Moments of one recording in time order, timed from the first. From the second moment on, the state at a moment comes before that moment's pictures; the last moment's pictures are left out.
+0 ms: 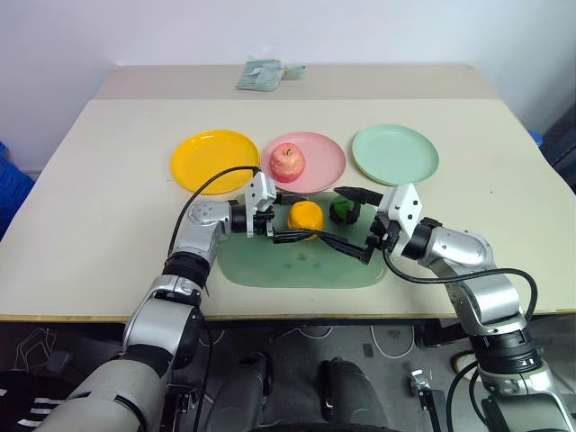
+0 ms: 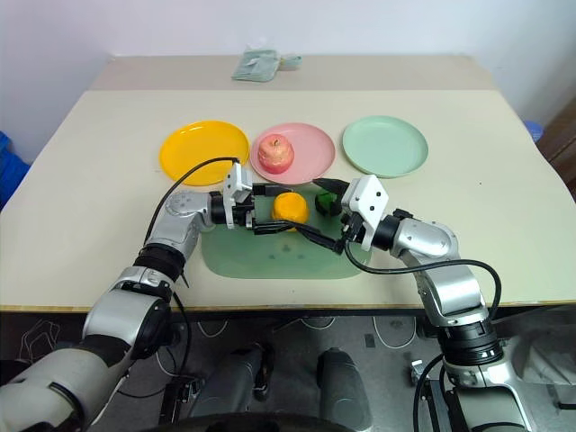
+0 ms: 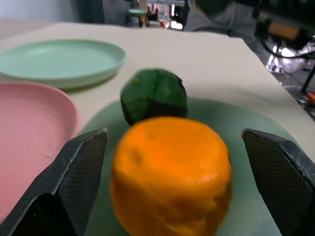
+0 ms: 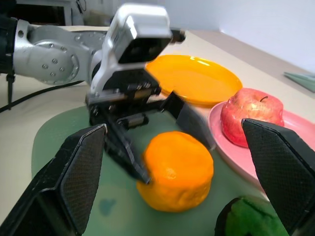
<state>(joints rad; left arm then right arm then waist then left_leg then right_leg) -0.85 0.21 -0.07 0.91 -0.15 -0.24 -1.30 -0.32 -0.53 0.05 -0.23 0.34 0.21 0.85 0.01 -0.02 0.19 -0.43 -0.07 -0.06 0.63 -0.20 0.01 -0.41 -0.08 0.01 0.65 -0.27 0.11</state>
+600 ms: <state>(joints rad) -0.96 0.39 0.27 0.92 -0.31 -0.17 -0.82 -0.45 -0.41 -0.01 -0.12 0.37 0.25 0.69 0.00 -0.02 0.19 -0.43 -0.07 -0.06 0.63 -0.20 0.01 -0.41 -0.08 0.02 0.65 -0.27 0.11</state>
